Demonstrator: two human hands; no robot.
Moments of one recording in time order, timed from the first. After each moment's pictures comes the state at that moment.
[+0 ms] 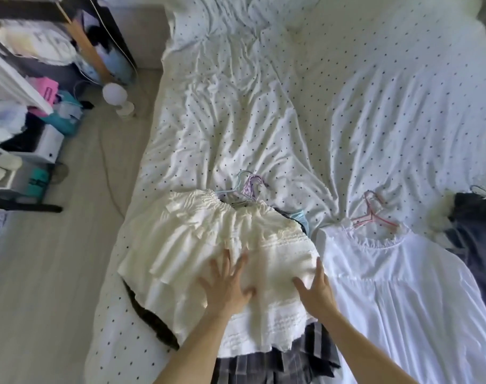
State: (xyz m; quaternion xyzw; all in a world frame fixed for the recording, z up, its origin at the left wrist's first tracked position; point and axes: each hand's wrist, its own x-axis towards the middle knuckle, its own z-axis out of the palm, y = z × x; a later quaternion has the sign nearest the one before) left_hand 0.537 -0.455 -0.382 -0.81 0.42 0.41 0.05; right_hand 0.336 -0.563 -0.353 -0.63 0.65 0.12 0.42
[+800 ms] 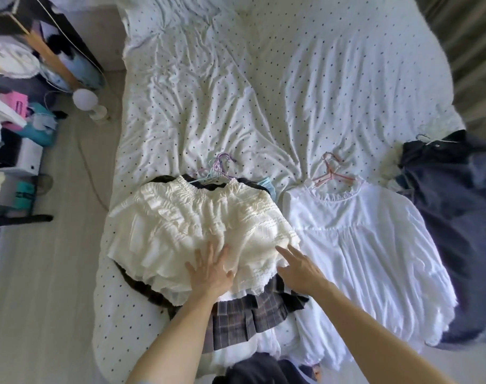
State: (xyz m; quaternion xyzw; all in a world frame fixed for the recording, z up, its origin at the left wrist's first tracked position) left_hand 0.477 -0.409 -0.329 -0.79 0.45 0.39 0.17; right_hand 0.262 -0.516 -0.291 -0.73 0.51 0.24 0.39
